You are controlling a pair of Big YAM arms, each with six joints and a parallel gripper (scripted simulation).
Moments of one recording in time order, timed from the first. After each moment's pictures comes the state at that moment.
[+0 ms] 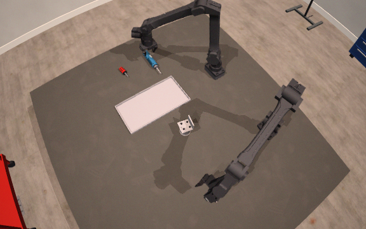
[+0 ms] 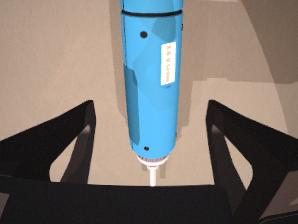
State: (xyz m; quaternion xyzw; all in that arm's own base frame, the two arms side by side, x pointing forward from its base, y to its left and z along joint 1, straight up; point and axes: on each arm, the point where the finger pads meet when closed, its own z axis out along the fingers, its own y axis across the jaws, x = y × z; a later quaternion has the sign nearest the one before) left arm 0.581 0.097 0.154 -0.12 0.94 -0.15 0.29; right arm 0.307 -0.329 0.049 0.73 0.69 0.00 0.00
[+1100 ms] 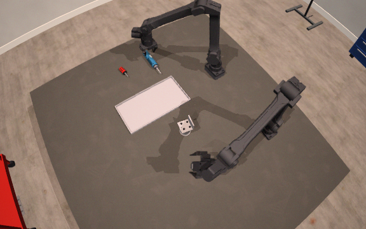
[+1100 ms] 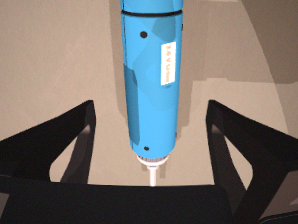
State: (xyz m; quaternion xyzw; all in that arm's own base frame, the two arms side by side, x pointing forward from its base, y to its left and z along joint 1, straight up) left arm 0.545 -0.048 0.158 0.20 0.89 -0.28 0.31; right arm 0.307 -0.329 0.049 0.73 0.69 0.00 0.00
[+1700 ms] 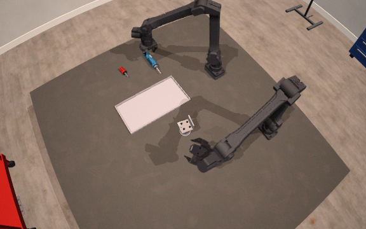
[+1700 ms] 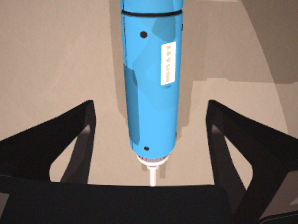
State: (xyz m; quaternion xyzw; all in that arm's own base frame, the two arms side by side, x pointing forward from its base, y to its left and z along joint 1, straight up) left arm 0.512 -0.117 0.168 0.35 0.81 -0.34 0.34; right arm 0.307 -0.329 0.049 0.73 0.69 0.00 0.00
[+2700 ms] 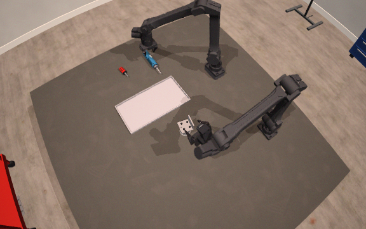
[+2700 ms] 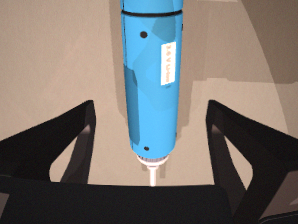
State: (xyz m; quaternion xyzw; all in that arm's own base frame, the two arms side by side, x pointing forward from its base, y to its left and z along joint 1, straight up) left arm 0.439 -0.200 0.192 0.52 0.62 -0.44 0.40; right arm 0.307 -0.329 0.049 0.73 0.69 0.00 0.00
